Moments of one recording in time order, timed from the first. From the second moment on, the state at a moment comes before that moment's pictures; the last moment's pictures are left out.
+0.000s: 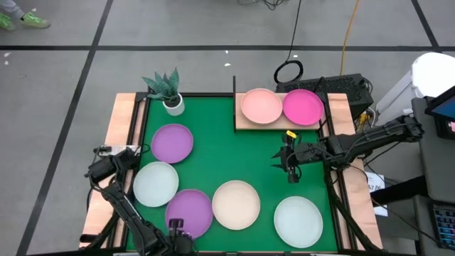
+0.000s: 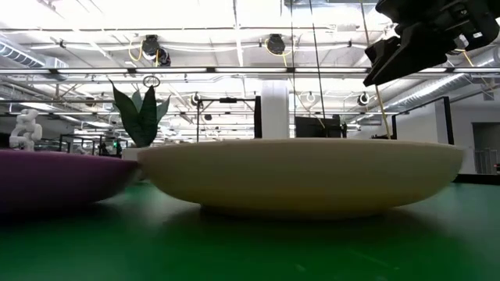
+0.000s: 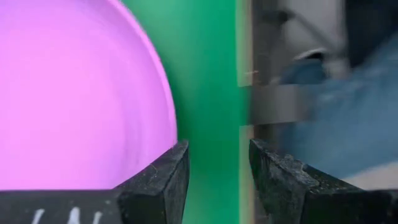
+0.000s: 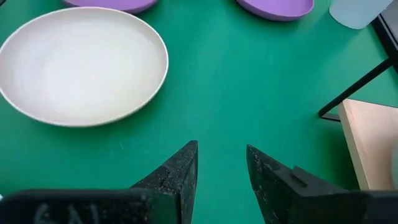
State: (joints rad) left arm -0.97 2.02 1.44 -0.71 -0.23 -0.93; right arm 0.22 0.92 0.57 -0.33 0.19 -0.04
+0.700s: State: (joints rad) left arm -0.98 2.02 1.50 -0.83 -0.41 -0.87; right arm 0.22 0.92 0.57 -0.33 0.19 -0.05
